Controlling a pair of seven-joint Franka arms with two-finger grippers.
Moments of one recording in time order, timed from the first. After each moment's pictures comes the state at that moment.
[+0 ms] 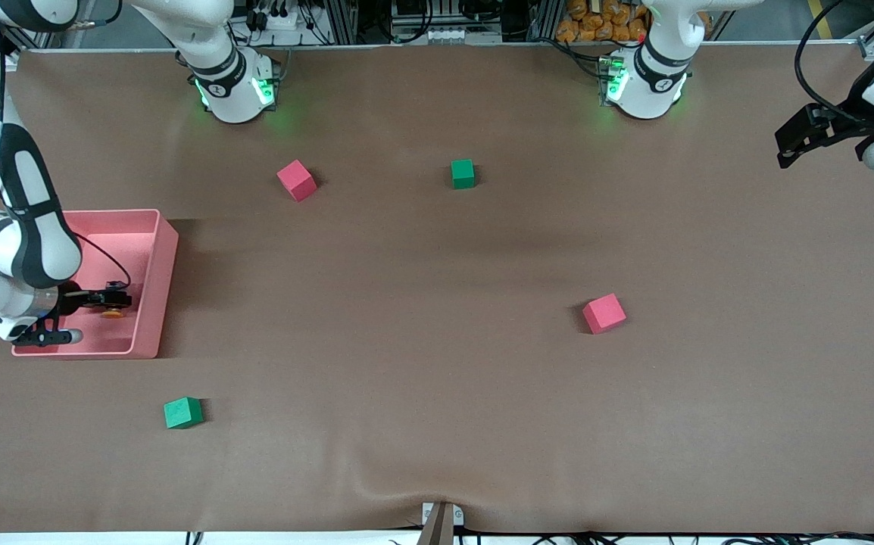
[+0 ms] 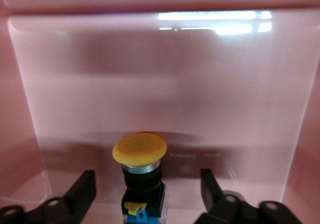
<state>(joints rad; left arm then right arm) 0.00 -0.06 -0.14 -1.51 0.09 1.43 -0.17 -0.38 0.62 0.02 -1.79 0.00 2.18 -0.38</state>
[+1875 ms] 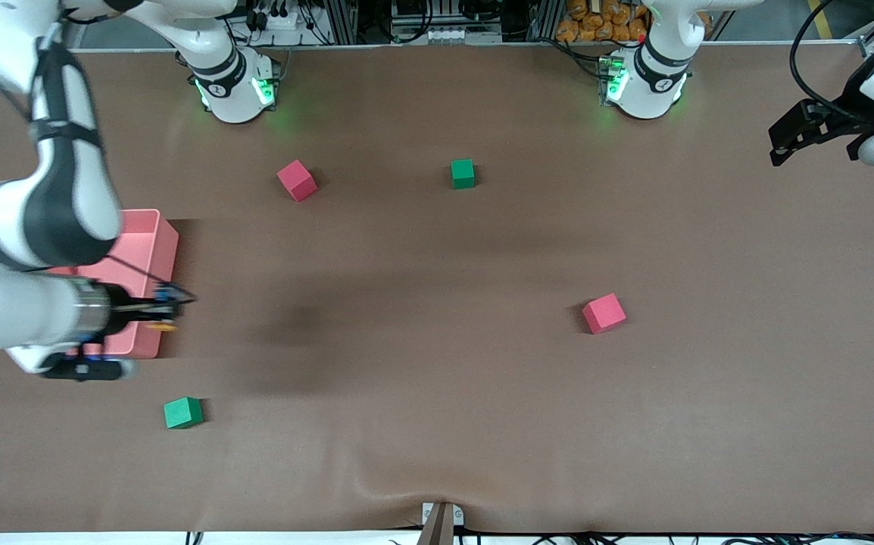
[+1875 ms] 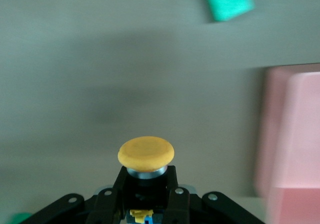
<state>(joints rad) 0.00 -0.06 -0.15 -1.50 0.06 1.43 -0.17 0.08 0.57 0.09 -1.19 0.12 1.56 0.23</state>
